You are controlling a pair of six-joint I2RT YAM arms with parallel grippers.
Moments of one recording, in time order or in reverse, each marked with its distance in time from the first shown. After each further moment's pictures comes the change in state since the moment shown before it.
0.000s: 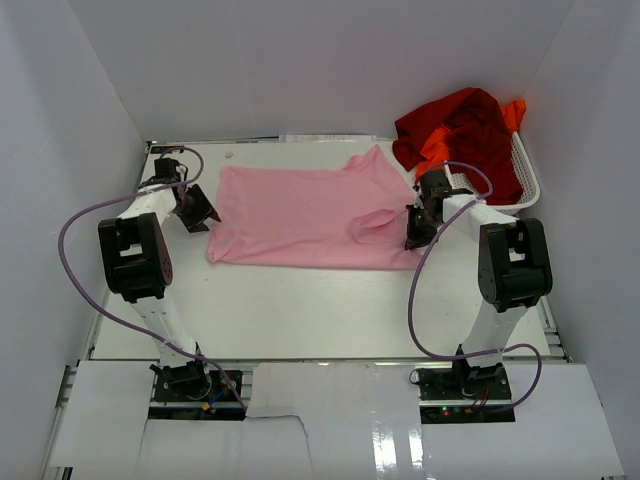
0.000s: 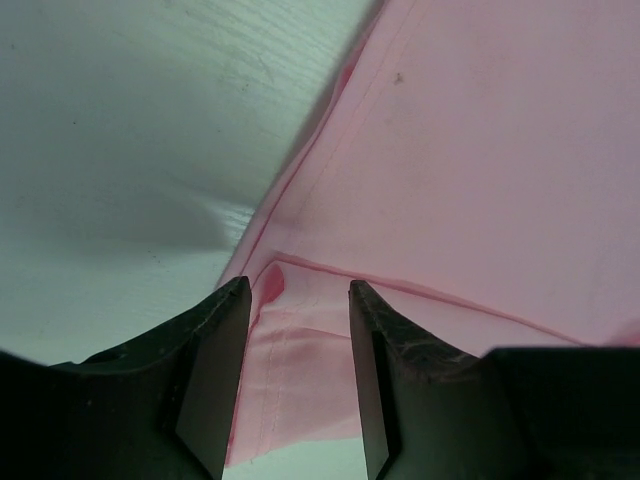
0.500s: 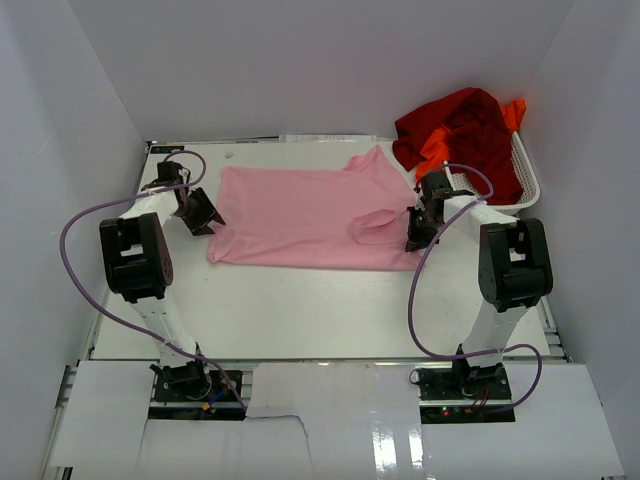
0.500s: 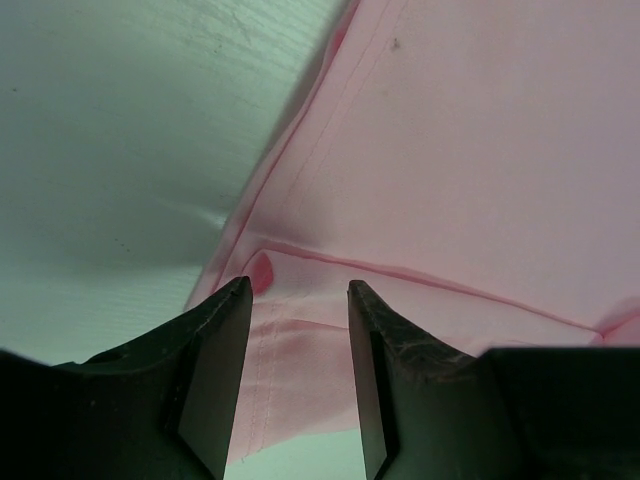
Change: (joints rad) left arm -0.007 0.006 -0.035 0.012 0.048 -0.011; right arm -0.010 0.000 -0.015 0.003 -0.008 -0.004
